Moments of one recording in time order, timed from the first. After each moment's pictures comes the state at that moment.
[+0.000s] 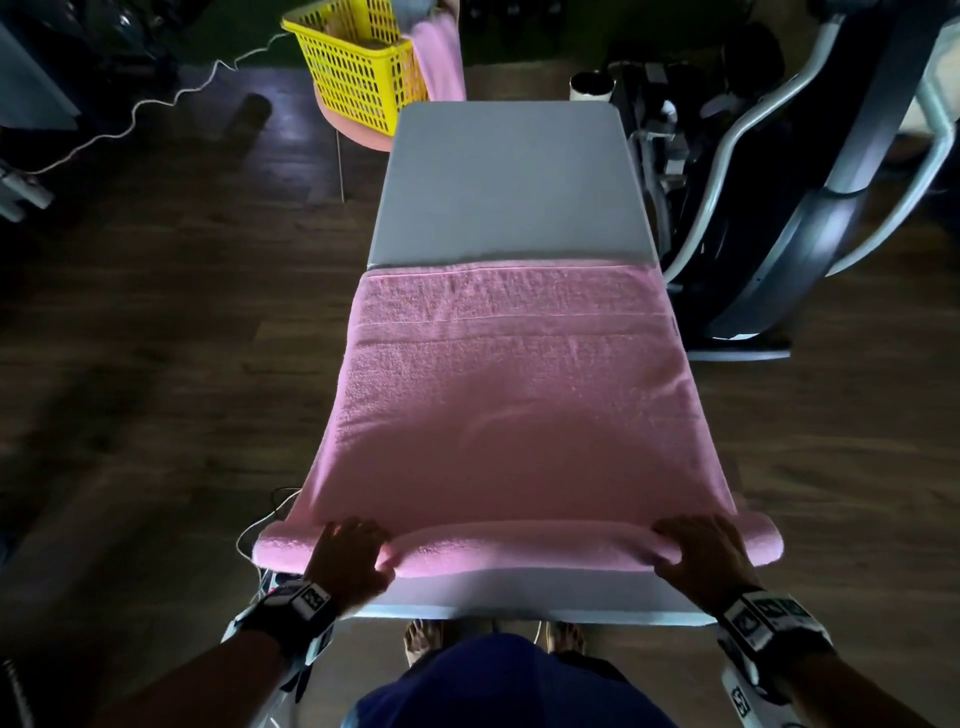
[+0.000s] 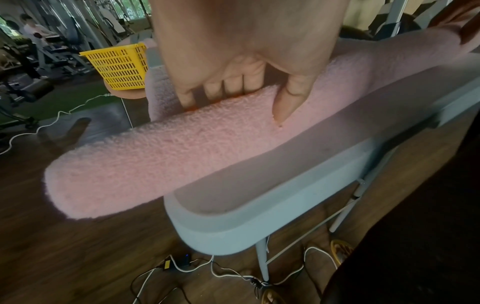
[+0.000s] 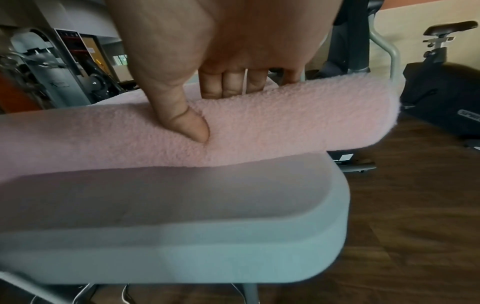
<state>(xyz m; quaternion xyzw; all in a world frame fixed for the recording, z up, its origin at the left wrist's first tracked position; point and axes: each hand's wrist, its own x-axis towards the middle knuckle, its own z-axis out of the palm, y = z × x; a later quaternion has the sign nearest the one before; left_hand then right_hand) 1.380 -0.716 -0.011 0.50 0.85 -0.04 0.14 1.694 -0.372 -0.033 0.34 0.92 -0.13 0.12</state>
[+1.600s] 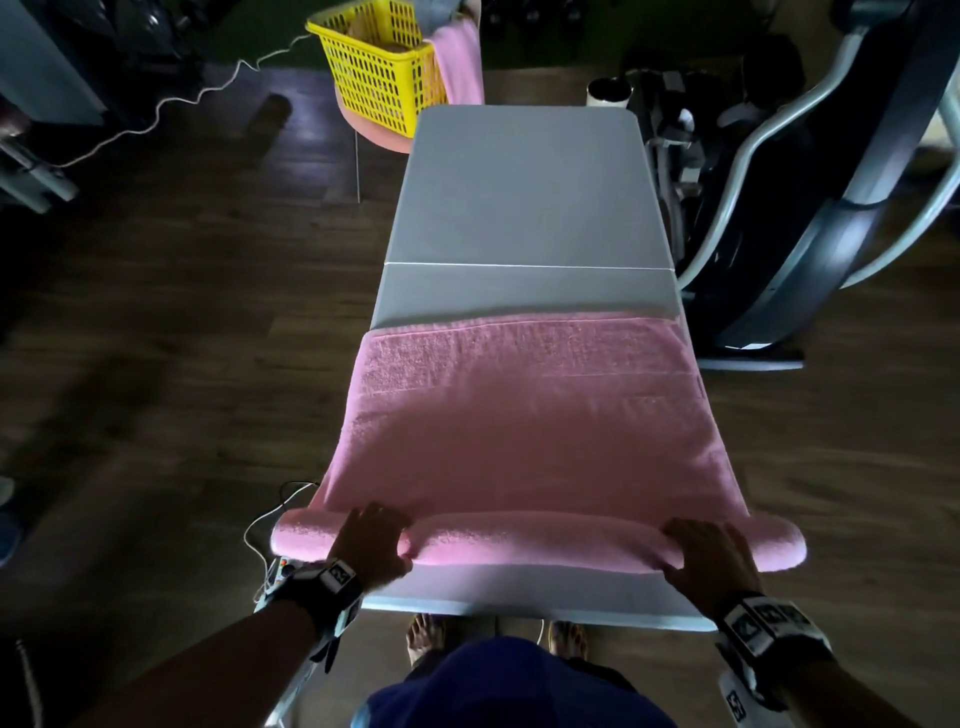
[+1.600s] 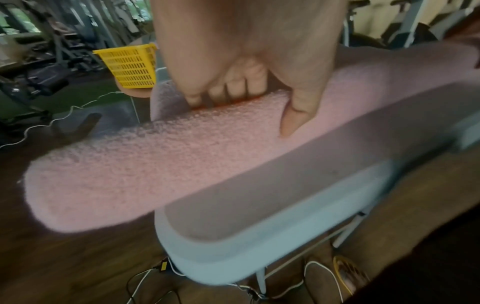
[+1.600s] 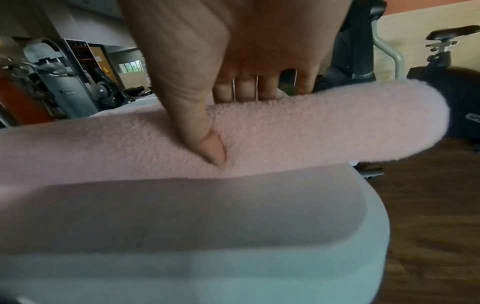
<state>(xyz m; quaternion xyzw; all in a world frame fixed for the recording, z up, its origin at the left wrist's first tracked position) 1.381 -0.700 -0.006 0.46 0.86 -0.04 0.22 1.681 -0.386 -0.009 0.35 0.92 -0.09 0.18</state>
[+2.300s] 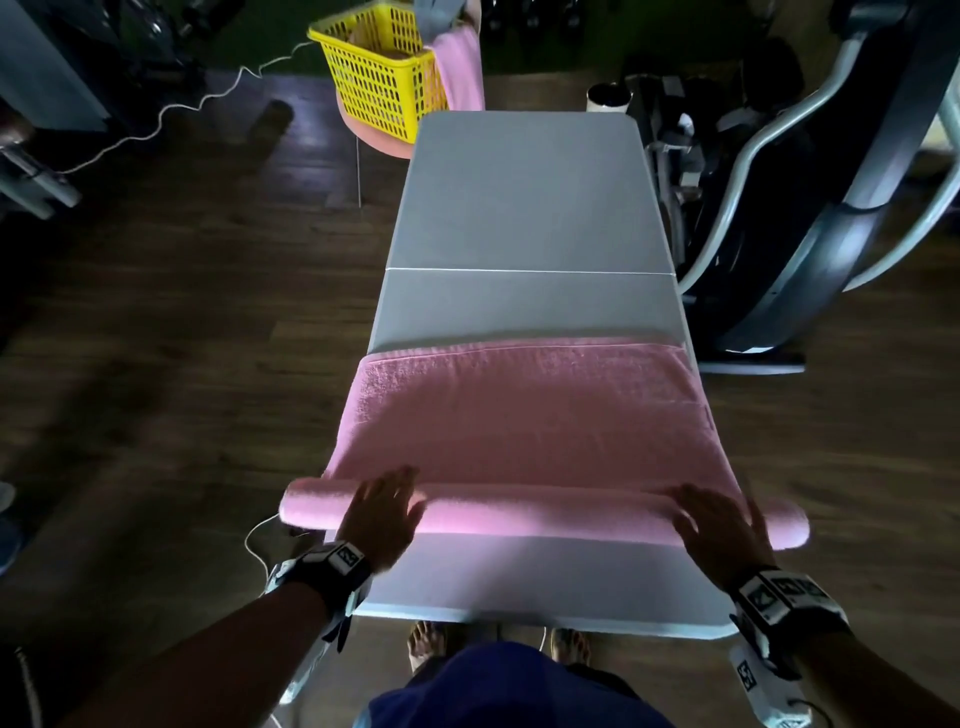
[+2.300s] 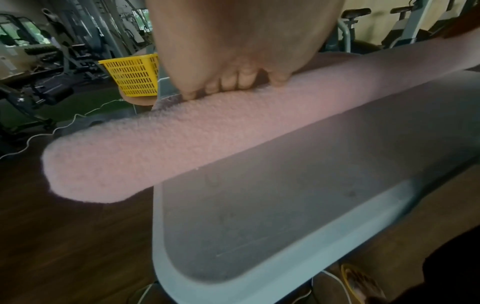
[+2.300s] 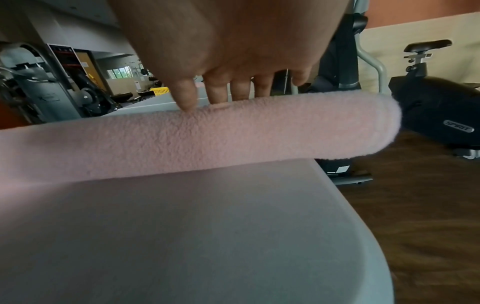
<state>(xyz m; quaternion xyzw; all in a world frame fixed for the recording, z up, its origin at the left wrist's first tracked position) 1.364 -0.678 -0.001 0.46 0.87 -0.05 0.17 1.664 -0.357 0.000 0.39 0.89 -0.12 0.20</state>
